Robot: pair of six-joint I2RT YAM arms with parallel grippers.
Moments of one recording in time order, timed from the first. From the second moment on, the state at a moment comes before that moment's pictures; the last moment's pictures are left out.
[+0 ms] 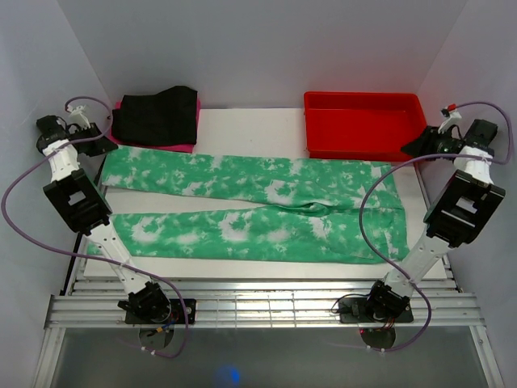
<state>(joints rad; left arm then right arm) 0.60 2.31 2.08 -0.63 0.84 0.26 -0.55 2.02 1.70 -0.50 -1.01 -0.33</state>
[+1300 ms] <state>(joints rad) 0.60 2.31 1.99 -0.61 0.81 0.28 -0.50 2.26 1.54 -0.16 -1.01 -0.25</state>
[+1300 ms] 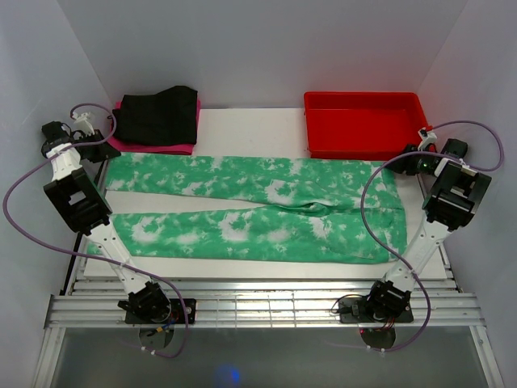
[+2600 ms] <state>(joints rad) 0.65 2.24 2.00 -0.67 0.92 0.32 -0.61 1.99 1.59 -0.48 -1.28 -0.42</state>
